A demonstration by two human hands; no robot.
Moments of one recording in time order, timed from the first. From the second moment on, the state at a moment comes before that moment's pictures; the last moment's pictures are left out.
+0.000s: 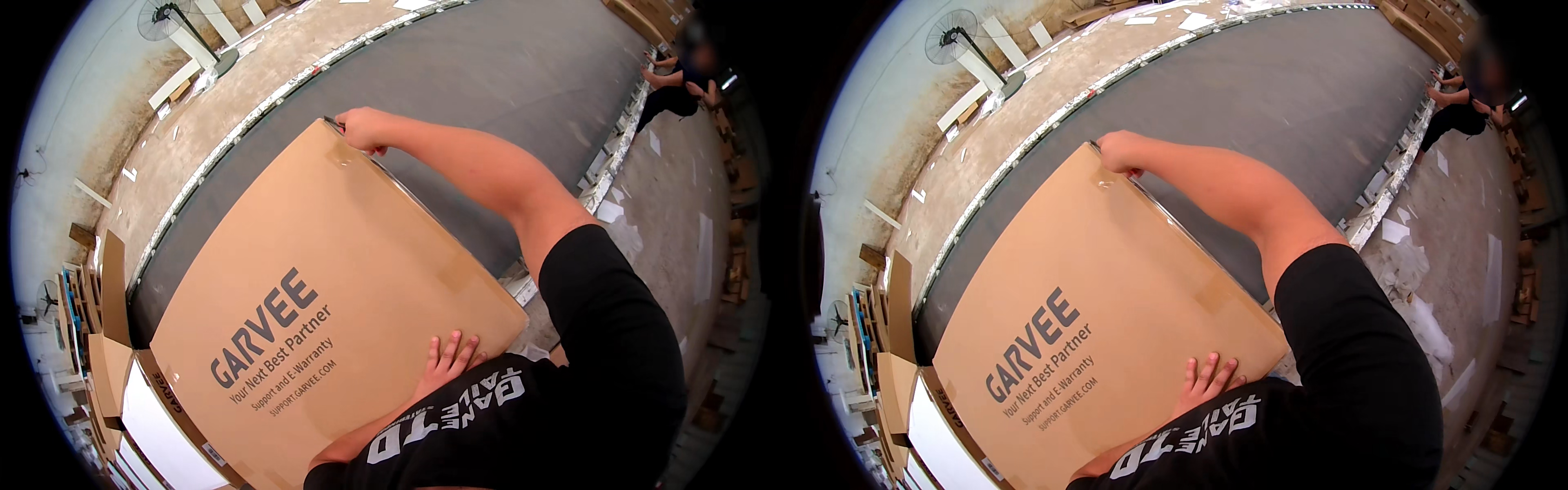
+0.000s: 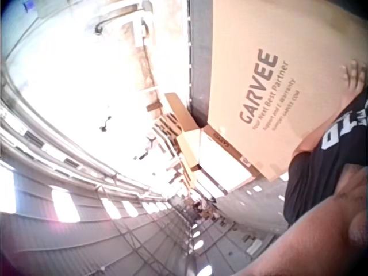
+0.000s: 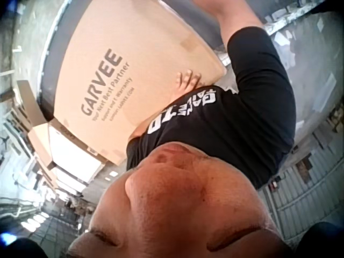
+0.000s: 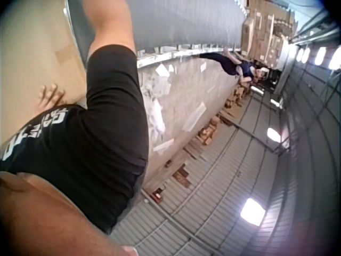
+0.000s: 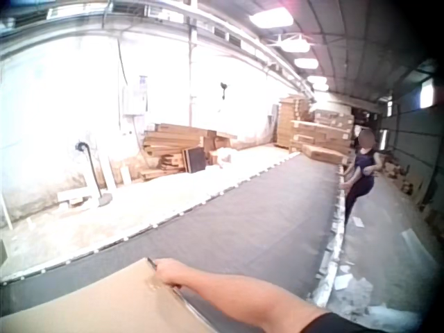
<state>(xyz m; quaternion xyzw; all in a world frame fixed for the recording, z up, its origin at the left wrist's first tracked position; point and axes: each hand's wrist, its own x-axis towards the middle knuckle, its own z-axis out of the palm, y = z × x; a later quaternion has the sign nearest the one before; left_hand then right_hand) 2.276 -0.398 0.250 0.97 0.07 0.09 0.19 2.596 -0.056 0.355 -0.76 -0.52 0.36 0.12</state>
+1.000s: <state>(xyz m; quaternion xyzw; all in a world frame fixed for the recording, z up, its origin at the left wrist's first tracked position) 2.287 -0.403 0.269 0.98 0.04 0.10 0.19 2.568 -0.406 0.390 -0.75 -0.48 0.40 -0.20</state>
